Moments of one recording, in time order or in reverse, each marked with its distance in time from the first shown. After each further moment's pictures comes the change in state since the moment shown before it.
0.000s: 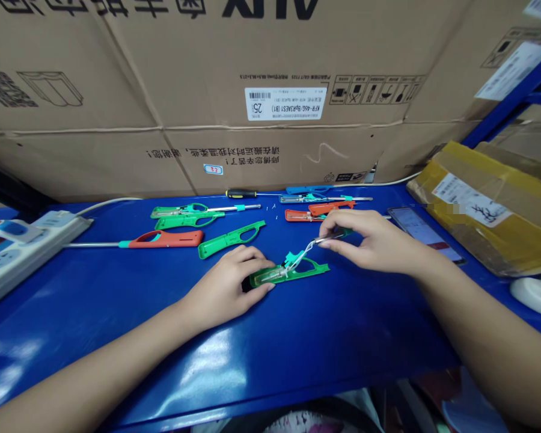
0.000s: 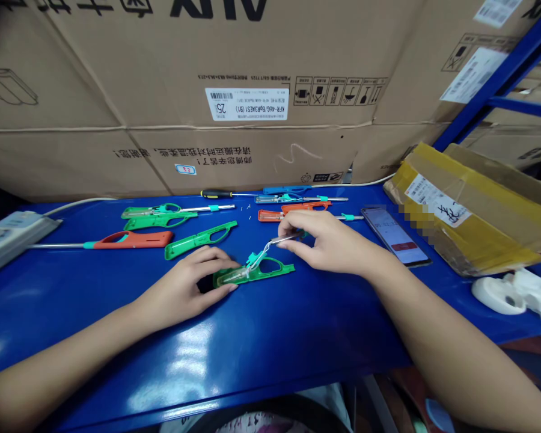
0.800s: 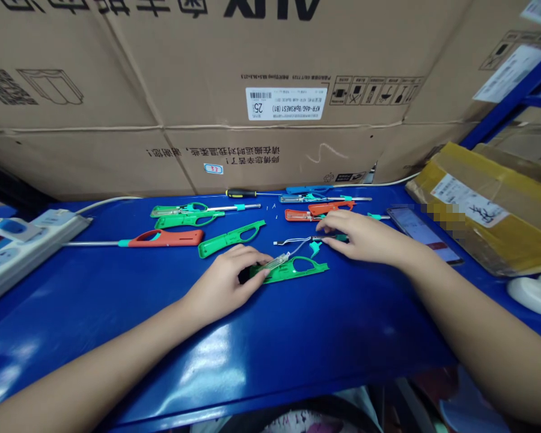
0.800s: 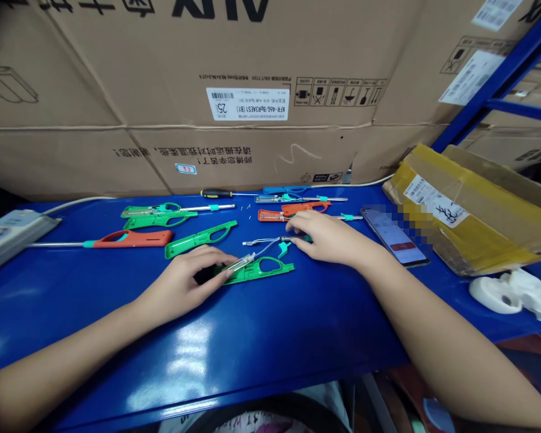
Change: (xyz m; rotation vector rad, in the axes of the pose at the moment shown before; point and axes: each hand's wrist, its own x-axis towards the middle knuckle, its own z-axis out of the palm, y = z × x) left_hand 0.000 -0.002 0.003 -0.064 0.112 -0.061; right_hand -0.004 0.039 0.011 -0.262 -0.211 0.177
